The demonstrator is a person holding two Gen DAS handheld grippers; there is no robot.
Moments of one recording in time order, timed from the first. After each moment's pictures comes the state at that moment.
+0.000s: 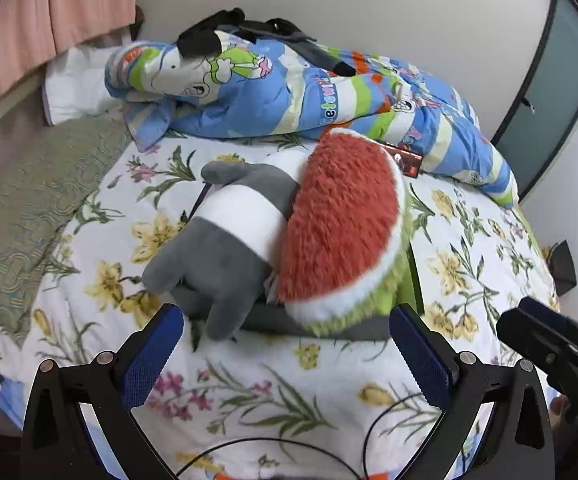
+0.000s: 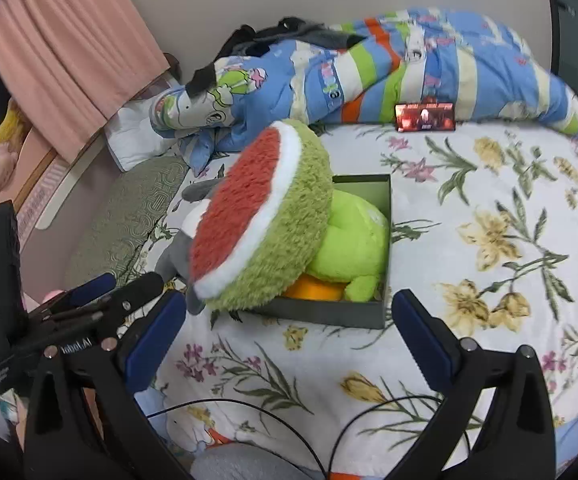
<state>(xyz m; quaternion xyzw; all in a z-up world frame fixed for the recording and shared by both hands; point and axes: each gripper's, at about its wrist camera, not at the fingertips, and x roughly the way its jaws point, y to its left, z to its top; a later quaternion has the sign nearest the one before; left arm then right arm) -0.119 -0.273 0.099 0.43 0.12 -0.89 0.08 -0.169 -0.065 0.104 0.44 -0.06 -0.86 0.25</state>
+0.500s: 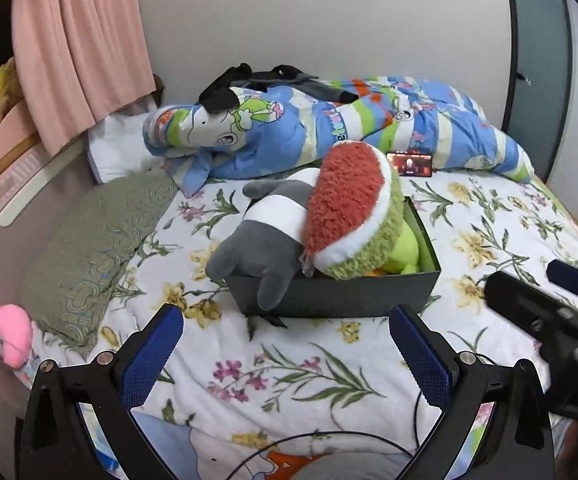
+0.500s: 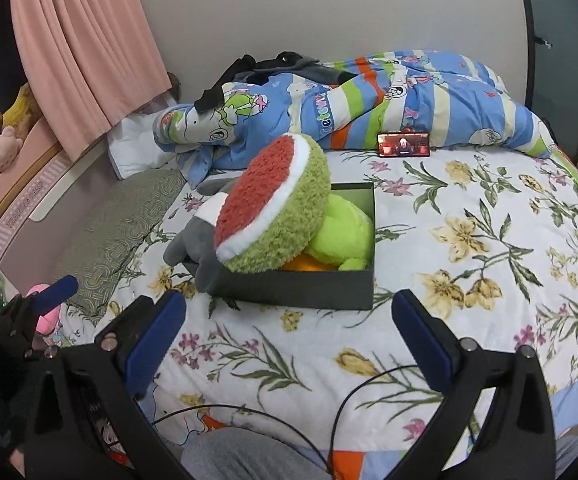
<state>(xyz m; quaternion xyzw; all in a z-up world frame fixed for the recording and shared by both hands) -0.028 -0.228 0.113 0.37 0.01 -0.92 0.14 -0.076 -0.065 0.114 0.38 -0.04 -0.90 0.21</state>
